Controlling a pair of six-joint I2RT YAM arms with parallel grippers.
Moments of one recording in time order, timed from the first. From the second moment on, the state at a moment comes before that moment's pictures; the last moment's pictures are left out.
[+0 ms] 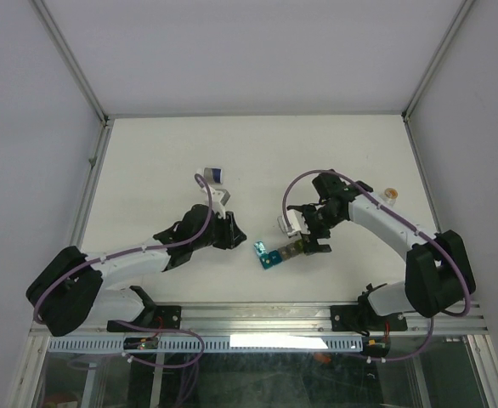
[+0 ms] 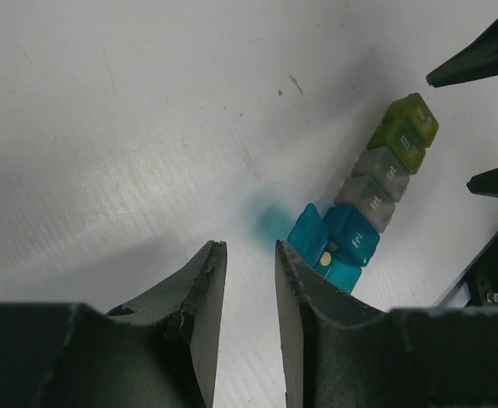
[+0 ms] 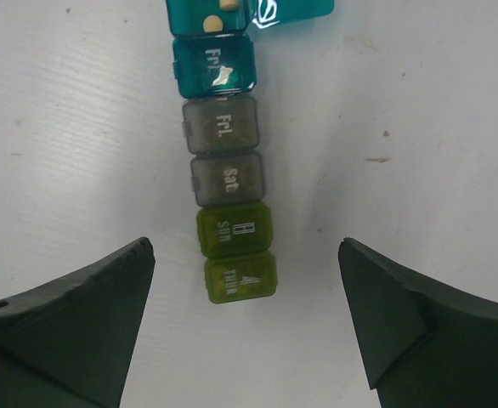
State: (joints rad) left arm -0.77 1.23 0.46 0.24 0.08 -0.59; right arm 0.47 1.39 0.93 -0.92 -0.61 -1.41
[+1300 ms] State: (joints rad) left arm -0.77 1.54 0.54 0.51 0.32 -0.67; right arm 0.59 1.54 0.84 -0.68 -0.60 -1.34
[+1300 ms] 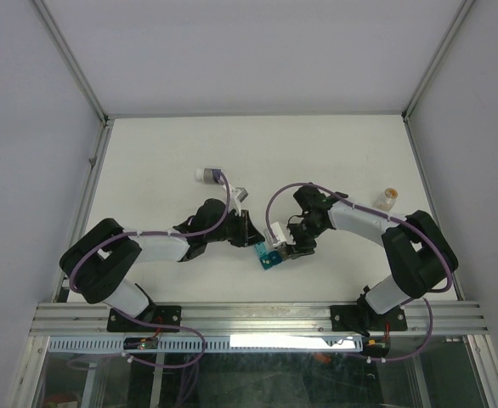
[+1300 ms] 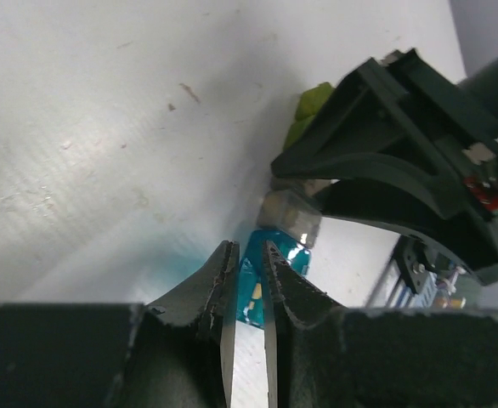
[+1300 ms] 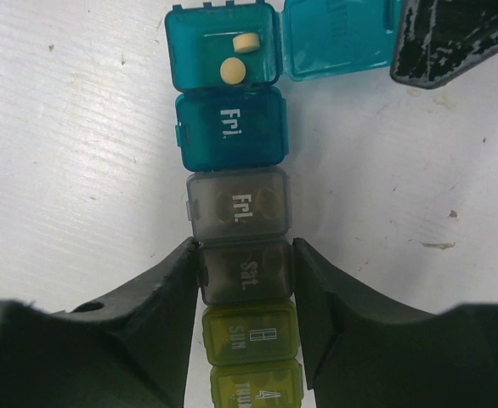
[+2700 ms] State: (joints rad) left arm -0.78 1.49 0.55 0.35 0.27 -0.65; right arm 0.59 1.55 0.84 -0.65 -0.60 -1.28
